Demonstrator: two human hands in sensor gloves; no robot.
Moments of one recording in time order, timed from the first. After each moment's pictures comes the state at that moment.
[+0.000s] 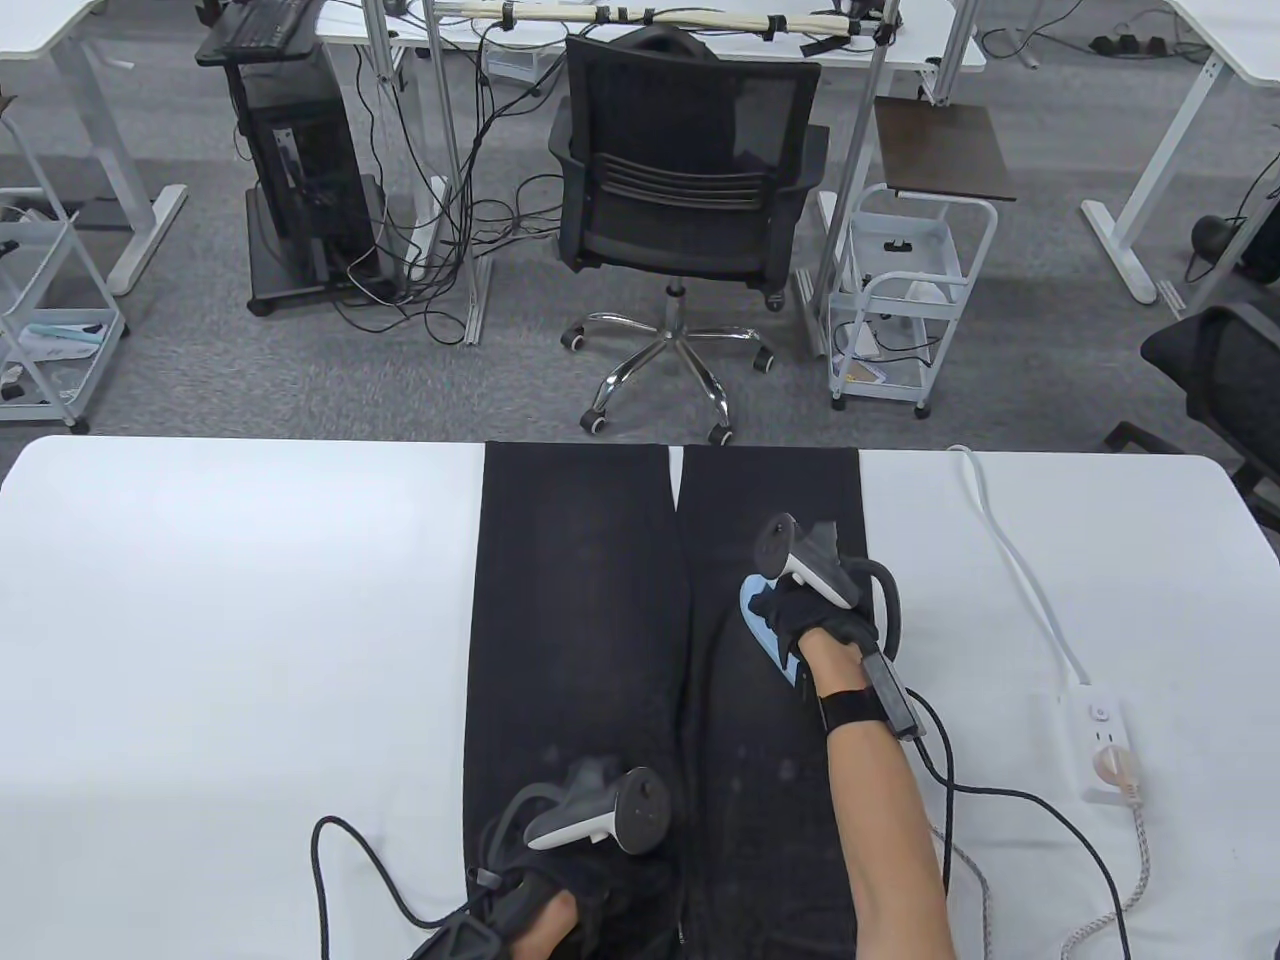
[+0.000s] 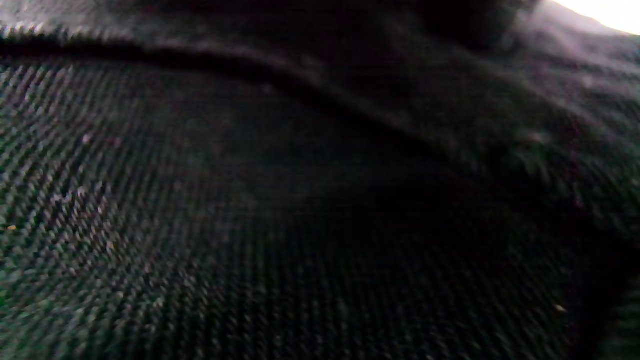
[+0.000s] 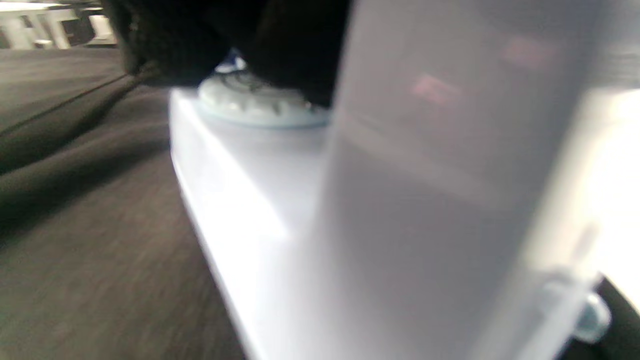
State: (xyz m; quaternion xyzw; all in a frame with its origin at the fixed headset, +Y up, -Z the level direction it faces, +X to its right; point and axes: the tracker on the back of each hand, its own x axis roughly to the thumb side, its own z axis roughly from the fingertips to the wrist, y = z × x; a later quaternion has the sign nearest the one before) left_hand -0.061 -0.816 -0.317 -0.28 -0.22 0.04 0.93; right_hand 0.160 -0.757 -0.551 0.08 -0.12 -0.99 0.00
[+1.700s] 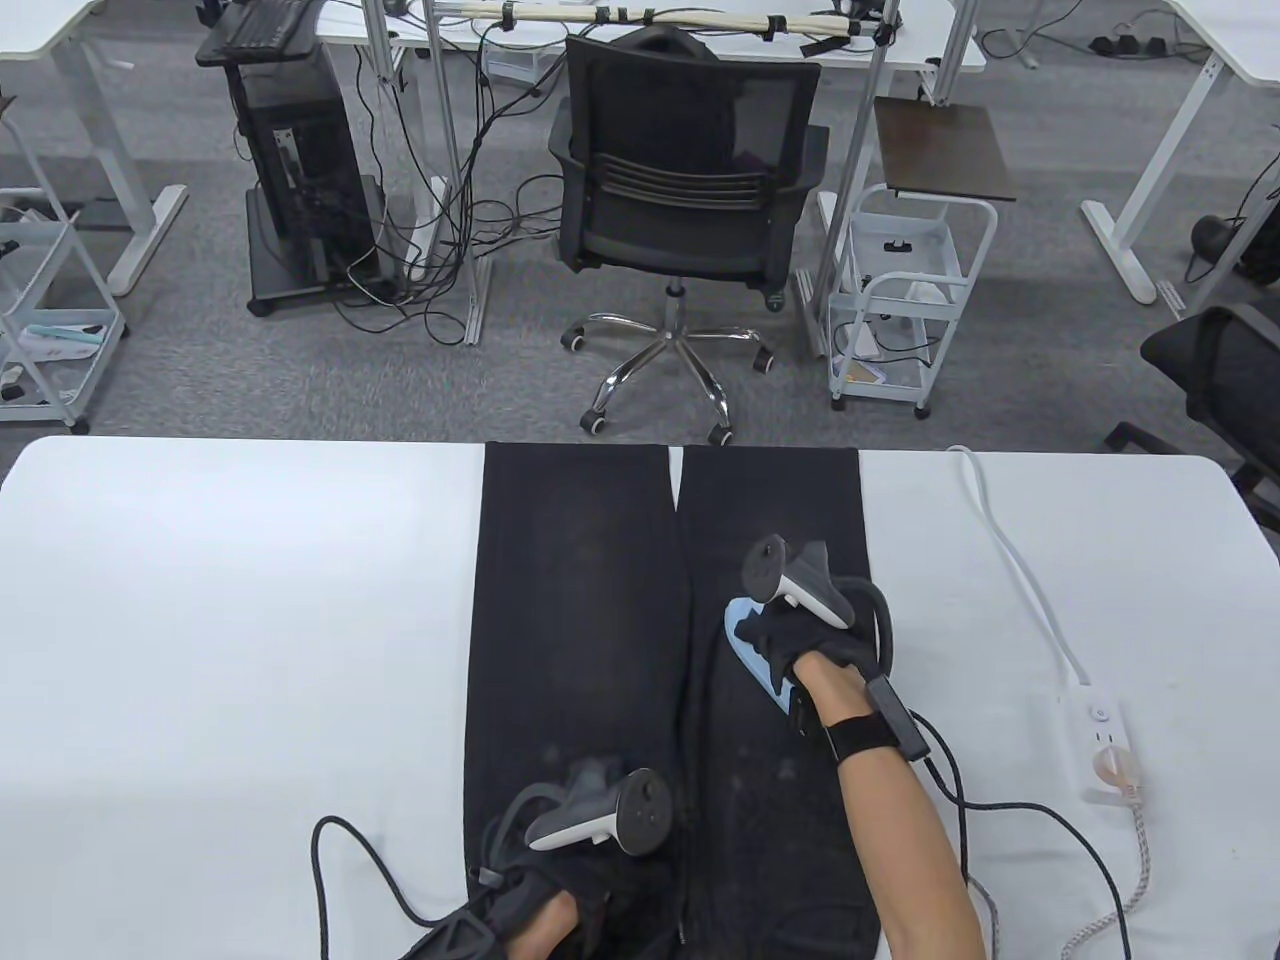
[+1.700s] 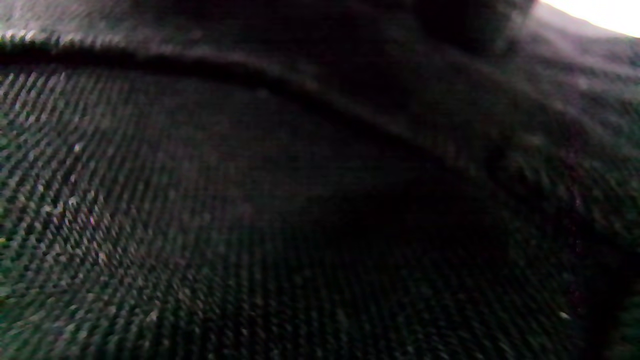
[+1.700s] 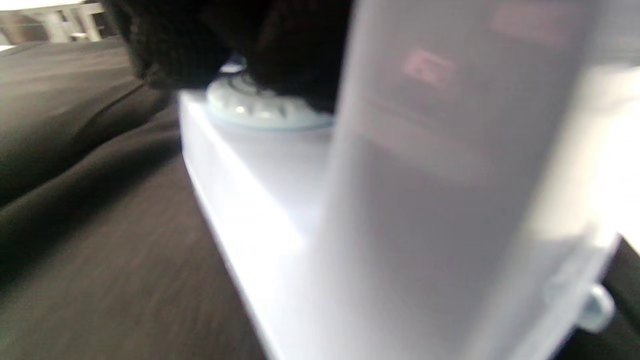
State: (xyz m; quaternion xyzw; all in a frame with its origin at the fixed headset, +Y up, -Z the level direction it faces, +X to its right) left_hand -0.058 -0.817 -0.317 -0.27 -0.22 0.03 0.93; right_hand 0.150 -0.757 -0.536 0.05 -0.14 -0.99 -0.01
